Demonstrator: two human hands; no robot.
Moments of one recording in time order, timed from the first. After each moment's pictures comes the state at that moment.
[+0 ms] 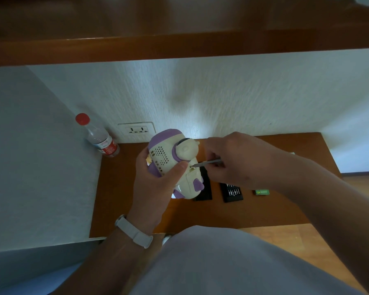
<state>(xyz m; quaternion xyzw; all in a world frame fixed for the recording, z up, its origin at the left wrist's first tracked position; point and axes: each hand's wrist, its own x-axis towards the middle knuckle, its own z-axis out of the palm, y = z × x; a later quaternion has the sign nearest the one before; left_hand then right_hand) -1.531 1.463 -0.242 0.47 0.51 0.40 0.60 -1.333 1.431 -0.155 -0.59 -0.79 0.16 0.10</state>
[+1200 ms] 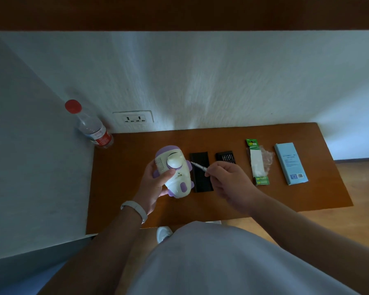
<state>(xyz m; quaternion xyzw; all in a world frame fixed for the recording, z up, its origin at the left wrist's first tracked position) -1.569 1.508 -0.383 0.37 0.50 0.23 0.75 -1.368 1.410 -0.286 -0.61 -0.24 0.62 0.44</state>
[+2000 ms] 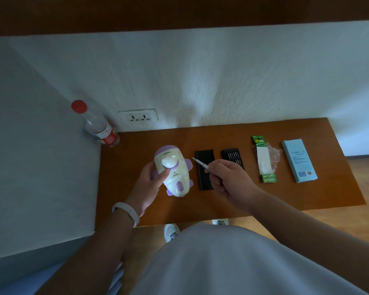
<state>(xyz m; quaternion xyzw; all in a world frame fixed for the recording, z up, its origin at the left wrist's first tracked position) -1.598 1.512 -0.380 0.49 0.55 0.16 0.66 -1.372 1.416 -0.293 -0.59 -0.23 0.64 0.43</state>
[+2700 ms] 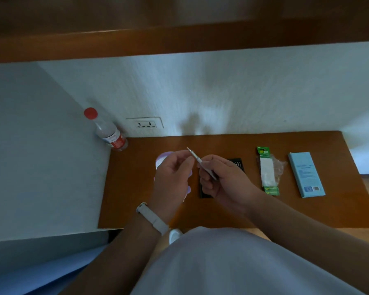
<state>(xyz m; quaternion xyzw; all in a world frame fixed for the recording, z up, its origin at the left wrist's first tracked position) -1.505 1.464 -0.247 0.52 0.55 0.33 0.56 -1.364 1.426 -0.261 -0.44 -0.21 0.72 0.49</state>
